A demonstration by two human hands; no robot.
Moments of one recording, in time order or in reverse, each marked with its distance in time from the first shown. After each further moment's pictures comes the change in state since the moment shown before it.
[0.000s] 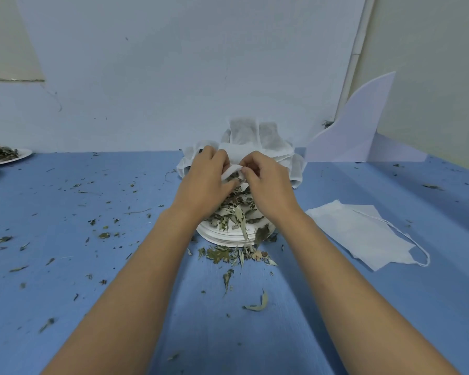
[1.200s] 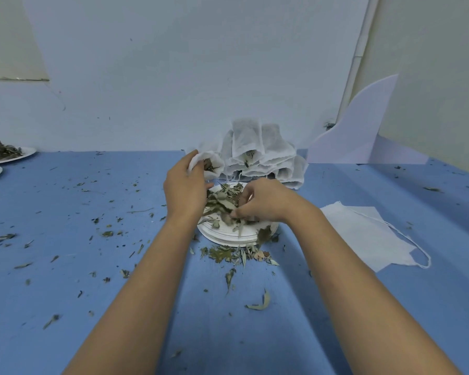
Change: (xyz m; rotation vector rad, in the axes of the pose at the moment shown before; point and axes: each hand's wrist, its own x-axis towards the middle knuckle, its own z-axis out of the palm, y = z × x) left_hand -0.015 0.000 -0.005 -0.755 0.373 -0.557; right_hand 0.000 -0.012 -0.015 -0.342 -0.612 0.248
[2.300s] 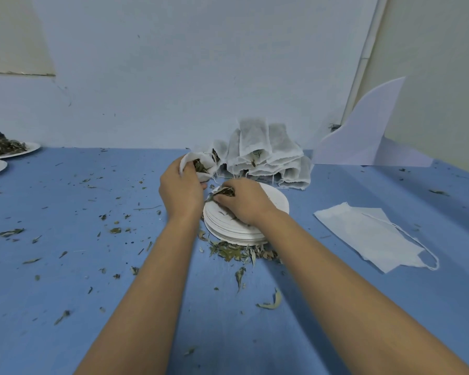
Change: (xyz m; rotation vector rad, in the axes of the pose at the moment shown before) left_hand 0.008 -0.008 -0.012 -0.023 0.197 -0.103; right_hand 0.044 -0.013 0.049 -0.017 0.204 -0.113
